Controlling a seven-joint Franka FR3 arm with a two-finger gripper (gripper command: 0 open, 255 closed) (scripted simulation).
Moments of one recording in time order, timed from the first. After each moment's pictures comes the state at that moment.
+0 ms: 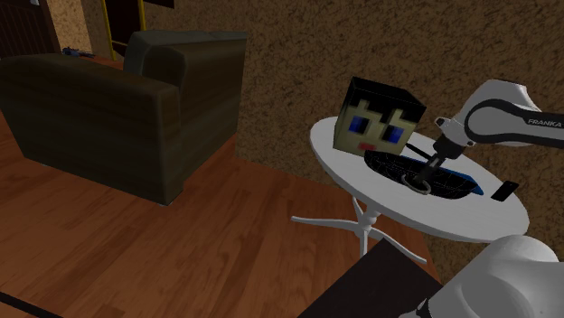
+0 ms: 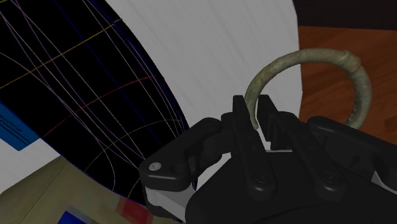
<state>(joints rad) -0.15 -0.83 -0.58 -2.63 -0.41 1.98 -0.52</state>
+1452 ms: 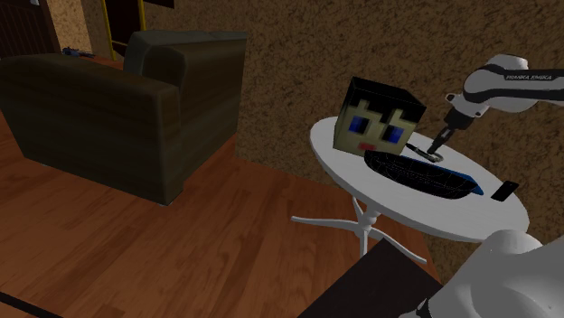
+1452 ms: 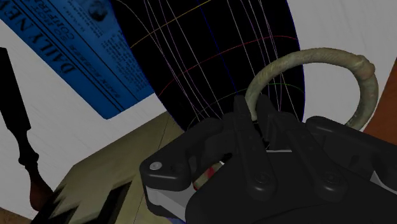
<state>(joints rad) 0.04 -0.45 -0.86 -2.15 -0.28 1.94 -0.78</state>
